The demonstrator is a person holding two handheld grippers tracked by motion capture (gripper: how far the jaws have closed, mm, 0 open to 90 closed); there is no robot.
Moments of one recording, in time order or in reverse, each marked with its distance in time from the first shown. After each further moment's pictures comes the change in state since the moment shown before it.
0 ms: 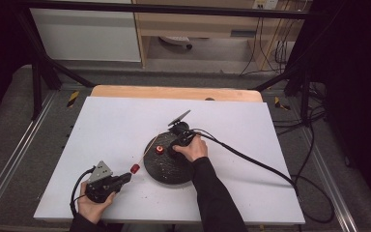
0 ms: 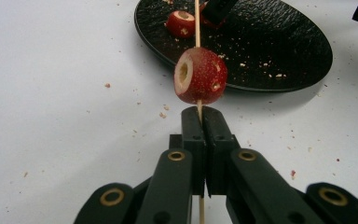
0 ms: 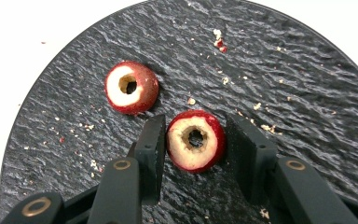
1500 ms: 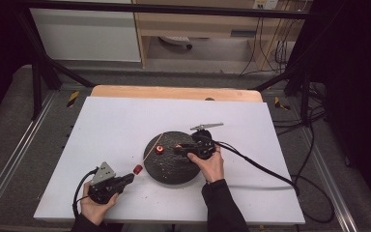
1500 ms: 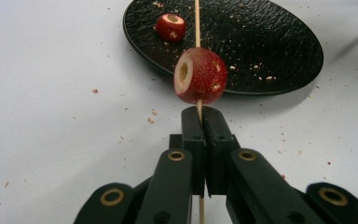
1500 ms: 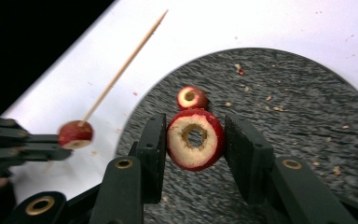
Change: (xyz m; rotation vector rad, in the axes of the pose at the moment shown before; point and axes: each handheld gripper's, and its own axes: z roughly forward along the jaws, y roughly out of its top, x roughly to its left) left arm -0.008 0.001 0.003 -0.008 -0.006 0.016; right arm 0.003 -0.069 -0.060 -0.416 0.189 0.134
